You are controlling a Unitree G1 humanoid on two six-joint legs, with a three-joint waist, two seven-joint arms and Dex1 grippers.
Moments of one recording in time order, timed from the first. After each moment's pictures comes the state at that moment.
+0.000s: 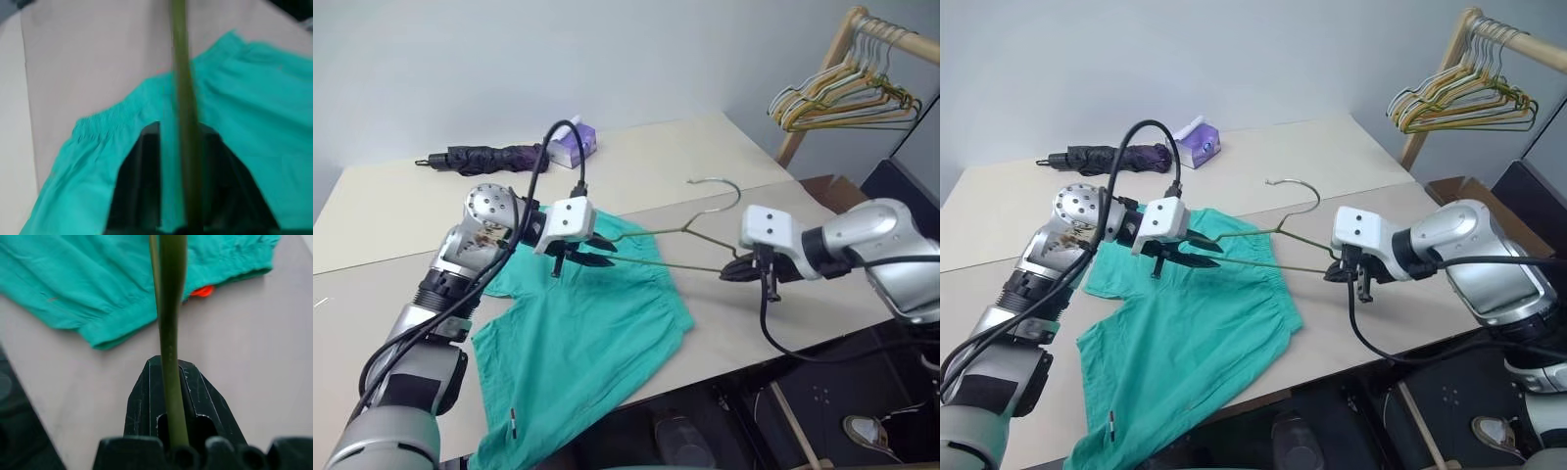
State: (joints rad) left arm -0.84 0.61 -0.24 0.35 -0.16 0.03 -1.45; right arm -0.56 -1.05 0.23 -0.30 0.28 0.75 1.23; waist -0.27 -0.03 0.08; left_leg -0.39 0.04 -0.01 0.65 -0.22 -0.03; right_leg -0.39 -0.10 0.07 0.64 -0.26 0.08
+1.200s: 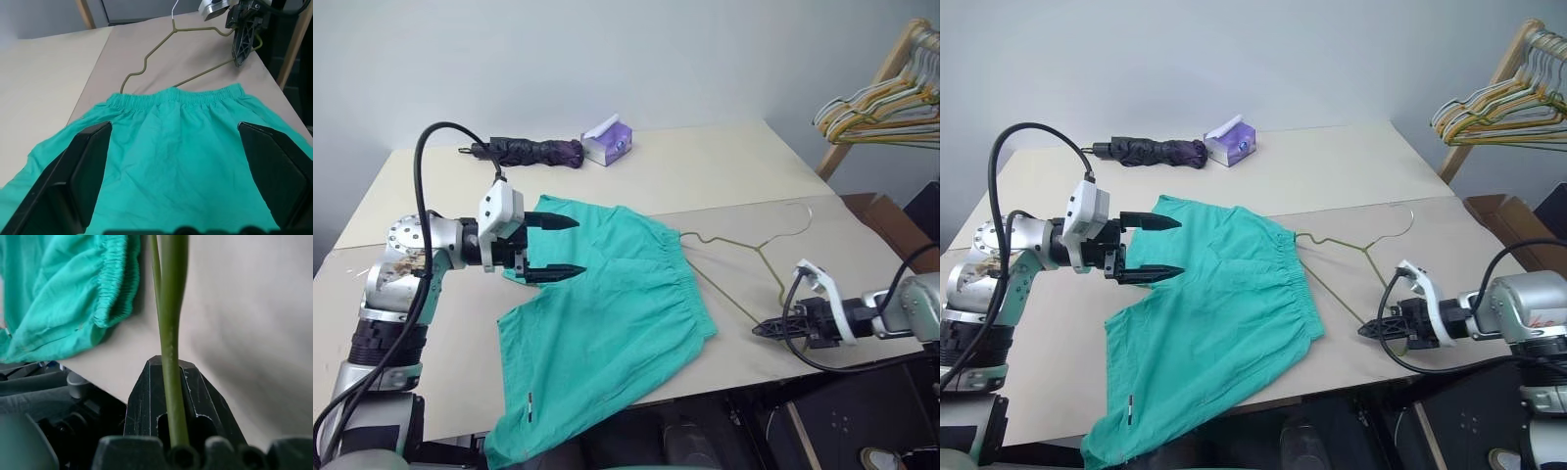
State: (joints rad) left arm -0.54 0.75 0.02 0.01 -0.44 0.33 -1.32; right arm -0.44 -1.01 0.04 0.08 0.69 1.51 1.08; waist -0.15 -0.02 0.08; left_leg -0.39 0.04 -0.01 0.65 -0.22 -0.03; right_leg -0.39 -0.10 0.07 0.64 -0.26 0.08
